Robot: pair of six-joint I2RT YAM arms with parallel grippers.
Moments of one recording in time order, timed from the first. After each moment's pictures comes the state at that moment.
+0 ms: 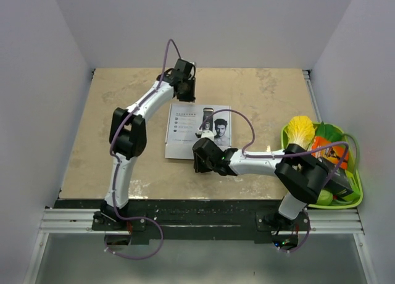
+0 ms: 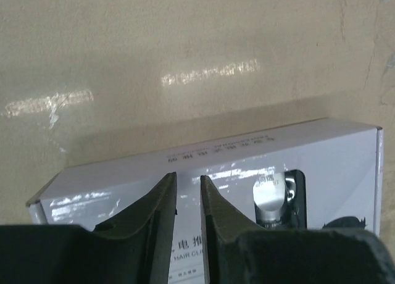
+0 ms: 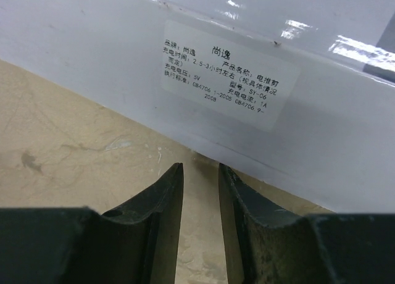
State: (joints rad) left arm -0.45 2.23 2.02 -0.67 0.01 -0.35; right arm 0.99 1.65 0.87 -0.10 0.22 0.72
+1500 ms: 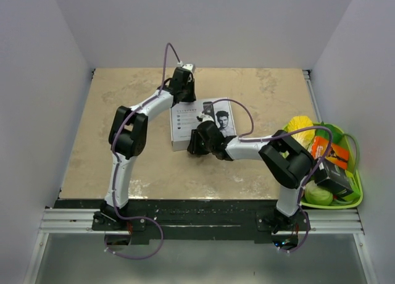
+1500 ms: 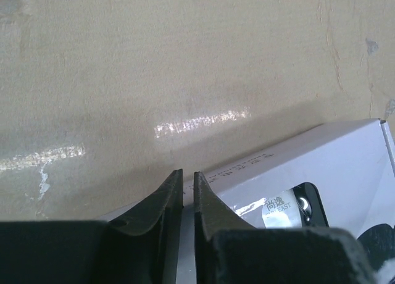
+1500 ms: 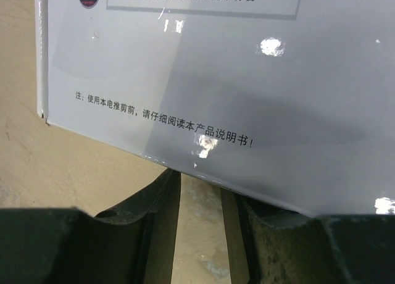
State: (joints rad) left arm -0.44 2.28 1.83 -0.26 0.03 -0.33; right arm 0.80 1.86 0.98 0.15 0.05 0.68
